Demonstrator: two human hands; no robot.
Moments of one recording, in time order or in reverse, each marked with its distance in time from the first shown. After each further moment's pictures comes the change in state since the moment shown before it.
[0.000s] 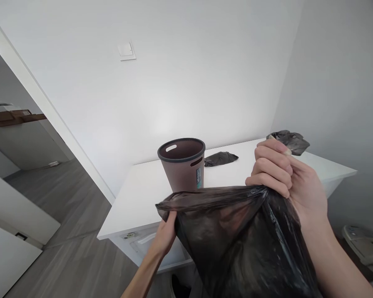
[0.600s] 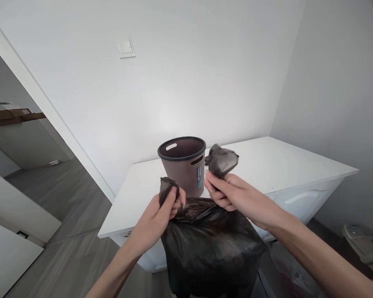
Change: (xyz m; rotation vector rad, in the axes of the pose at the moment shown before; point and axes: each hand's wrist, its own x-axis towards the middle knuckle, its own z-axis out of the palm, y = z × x) left_hand -0.035 0.130 0.069 0.631 -0.200 0.175; right_hand 0.006 0.026 -0.036 -1.382 0.165 0.471
